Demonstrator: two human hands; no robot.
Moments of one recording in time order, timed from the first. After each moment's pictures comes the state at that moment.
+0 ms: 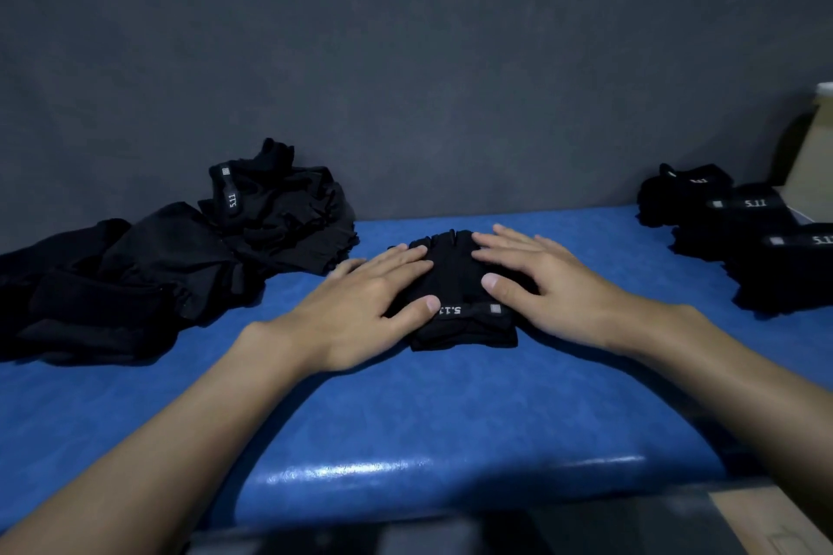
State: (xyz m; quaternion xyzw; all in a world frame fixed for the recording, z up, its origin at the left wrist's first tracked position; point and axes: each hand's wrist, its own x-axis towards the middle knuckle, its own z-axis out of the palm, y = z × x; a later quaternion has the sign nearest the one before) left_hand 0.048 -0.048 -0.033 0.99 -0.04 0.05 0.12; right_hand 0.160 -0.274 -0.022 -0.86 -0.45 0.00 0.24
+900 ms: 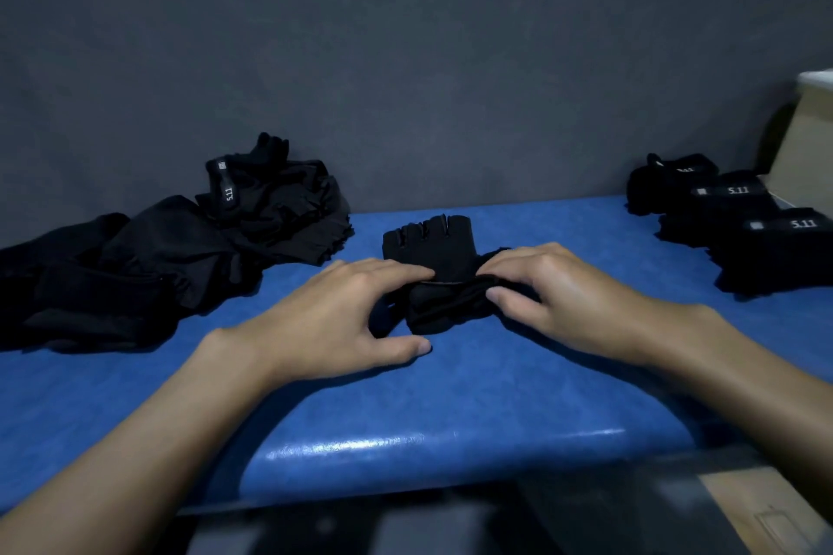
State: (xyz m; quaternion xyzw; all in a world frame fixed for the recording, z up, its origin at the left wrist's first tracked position) left_hand 0.011 -0.058 -0.017 0.98 -0.08 0.09 0.15; right_hand 0.131 -0.290 -0.010 -0.83 -0.52 -0.03 0.21
